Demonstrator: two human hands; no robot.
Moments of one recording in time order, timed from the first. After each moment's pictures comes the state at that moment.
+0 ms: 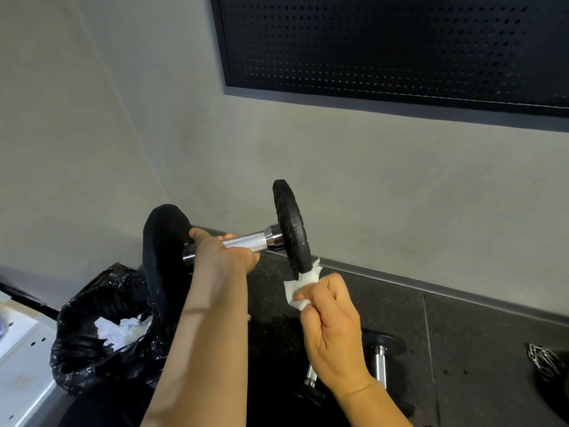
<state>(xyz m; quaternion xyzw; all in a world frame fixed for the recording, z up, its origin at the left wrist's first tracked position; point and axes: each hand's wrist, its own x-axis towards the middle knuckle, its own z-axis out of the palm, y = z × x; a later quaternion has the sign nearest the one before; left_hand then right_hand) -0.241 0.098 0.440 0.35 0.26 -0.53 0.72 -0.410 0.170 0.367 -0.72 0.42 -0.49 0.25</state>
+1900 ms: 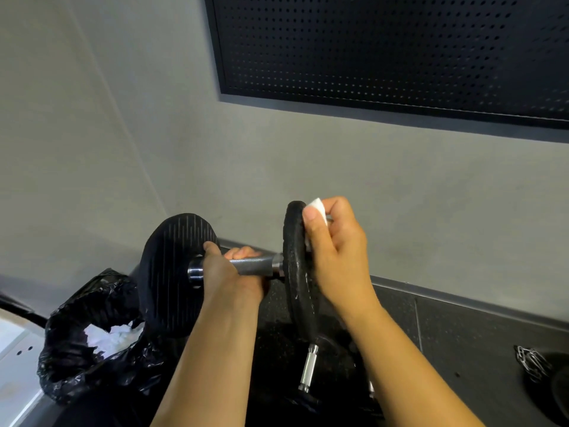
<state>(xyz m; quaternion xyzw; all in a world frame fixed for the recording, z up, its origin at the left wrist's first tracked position) -0.283 0.134 0.457 0.24 0.28 -0.56 0.74 -0.402 0.122 0.461 -0.64 0.42 -0.53 0.37</state>
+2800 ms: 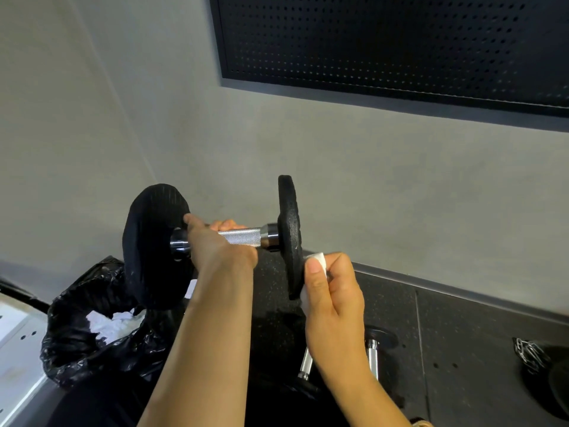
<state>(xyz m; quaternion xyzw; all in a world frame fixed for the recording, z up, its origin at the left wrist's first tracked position) -0.259 0.116 0.447 0.34 0.12 -0.53 0.77 -0.400 0.183 0.422 -0.57 0.43 -0.55 0.44</state>
